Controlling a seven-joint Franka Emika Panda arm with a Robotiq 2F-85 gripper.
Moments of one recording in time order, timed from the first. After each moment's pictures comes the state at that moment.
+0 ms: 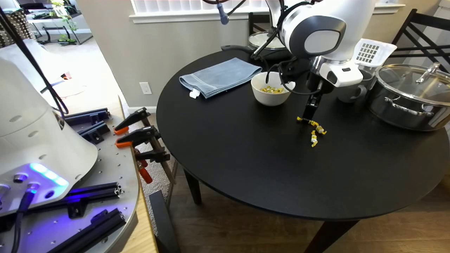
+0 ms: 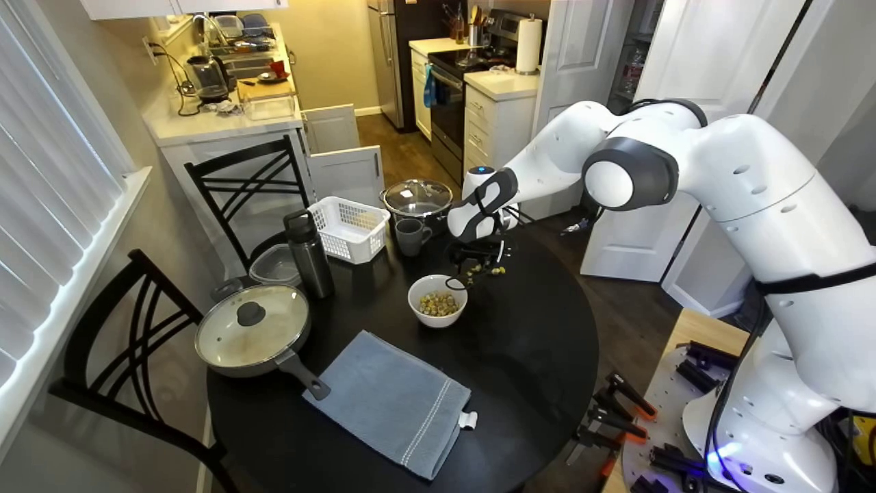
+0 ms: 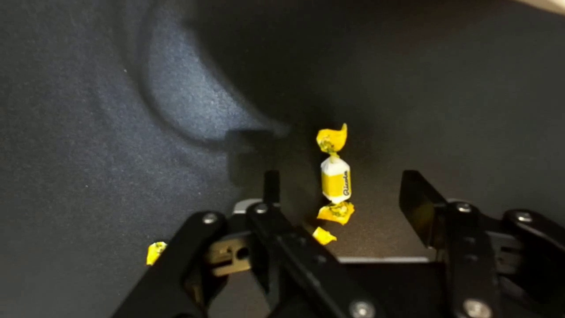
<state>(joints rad) -0.02 0.92 -0.18 -1.61 0.32 2.50 0.65</state>
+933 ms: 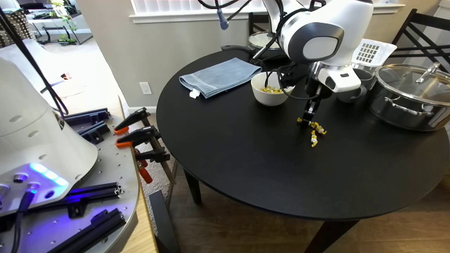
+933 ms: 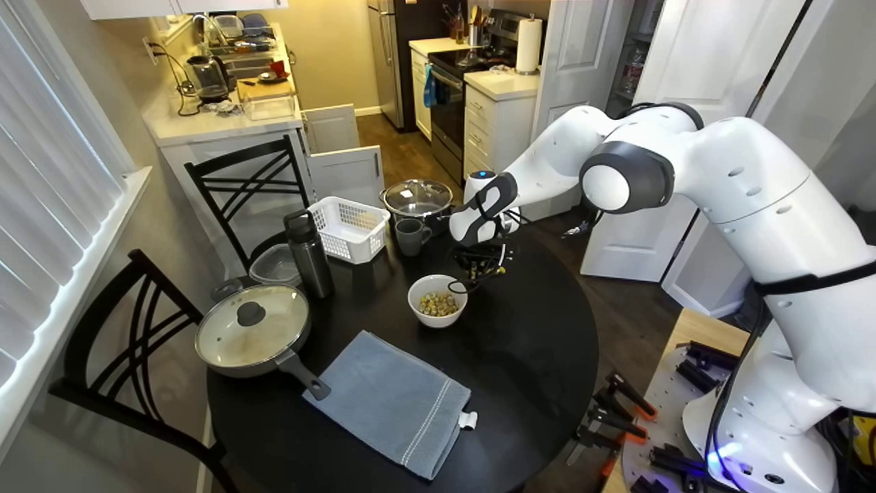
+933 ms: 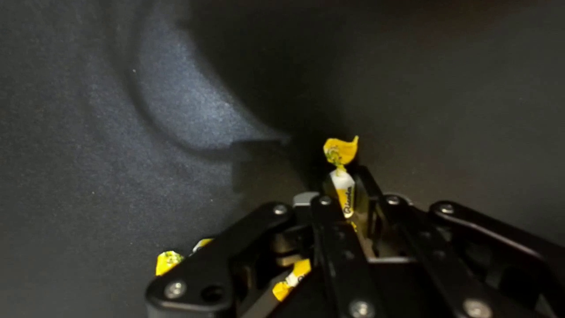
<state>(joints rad) -0.02 0.94 -0.18 -1.61 0.32 2.51 0.65</state>
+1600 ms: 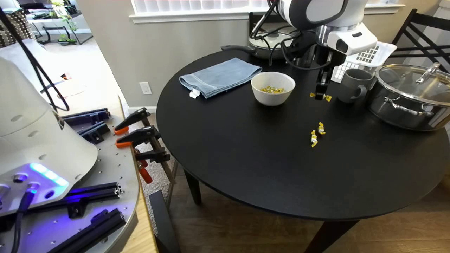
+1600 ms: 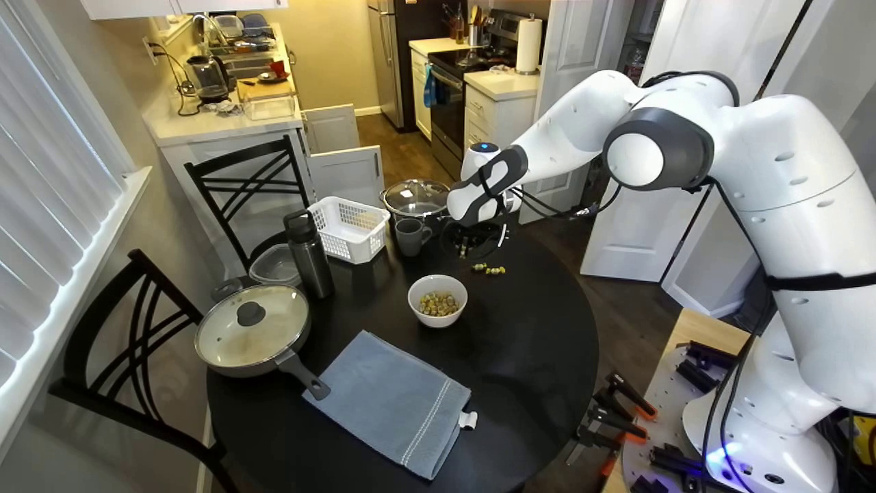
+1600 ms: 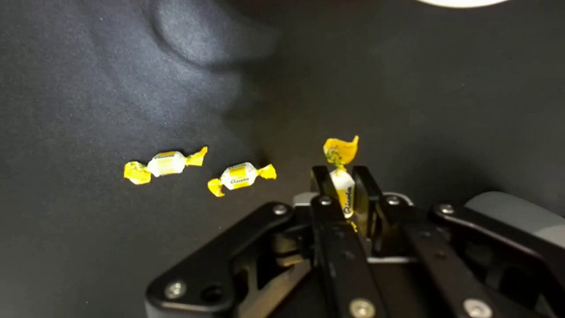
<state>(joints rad) 0.01 0.76 -0.18 -1.71 0.28 2.60 0.65</state>
